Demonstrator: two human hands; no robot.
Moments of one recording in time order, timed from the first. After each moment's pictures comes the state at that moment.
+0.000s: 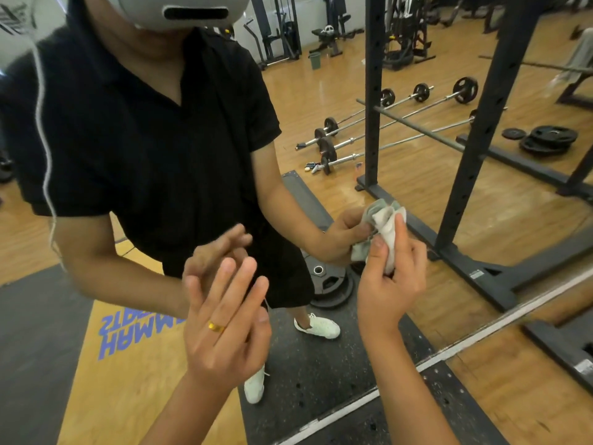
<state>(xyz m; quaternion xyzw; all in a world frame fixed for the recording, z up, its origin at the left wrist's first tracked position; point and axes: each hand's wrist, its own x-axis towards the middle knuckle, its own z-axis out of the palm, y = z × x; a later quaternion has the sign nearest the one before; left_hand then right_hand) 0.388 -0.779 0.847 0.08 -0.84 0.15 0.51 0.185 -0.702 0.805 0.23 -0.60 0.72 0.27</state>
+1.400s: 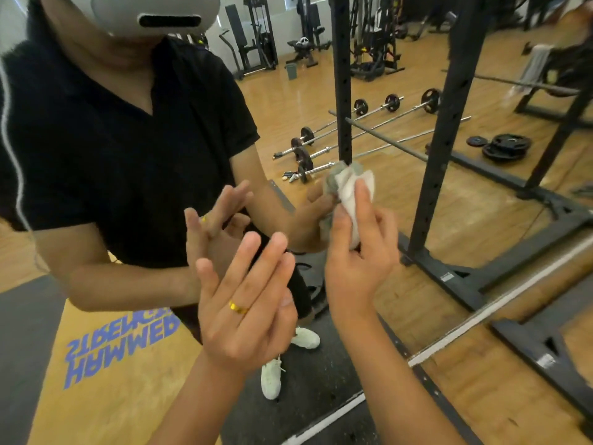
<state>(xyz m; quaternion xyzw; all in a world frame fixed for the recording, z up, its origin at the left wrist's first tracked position) 0.286 -0.745 0.891 0.06 -0.82 0.16 0.55 0.139 -0.697 0.871 0.27 -0.57 0.71 0.31</state>
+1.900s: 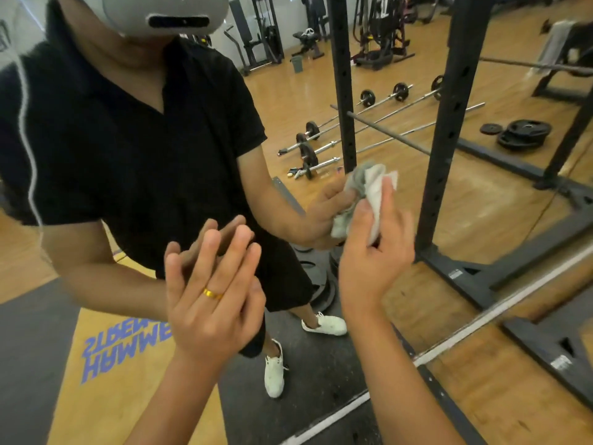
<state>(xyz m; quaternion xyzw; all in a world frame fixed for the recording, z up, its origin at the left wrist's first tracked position) 0.250 -0.756 0.888 0.10 -0.83 0.26 0.49 0.070 -0.676 0.861 0.20 -0.57 0.75 0.27</state>
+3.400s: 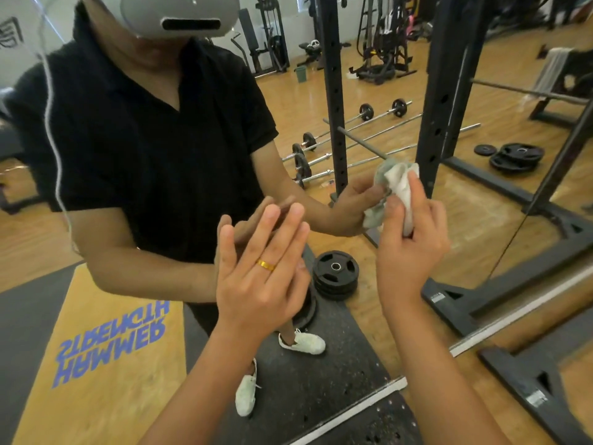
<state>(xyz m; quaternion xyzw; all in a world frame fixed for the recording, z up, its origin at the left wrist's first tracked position) 0.079 -0.702 0.895 0.12 -0.82 0.26 0.49 -0.095 -0.614 0.870 0.24 -0.62 0.71 0.25</state>
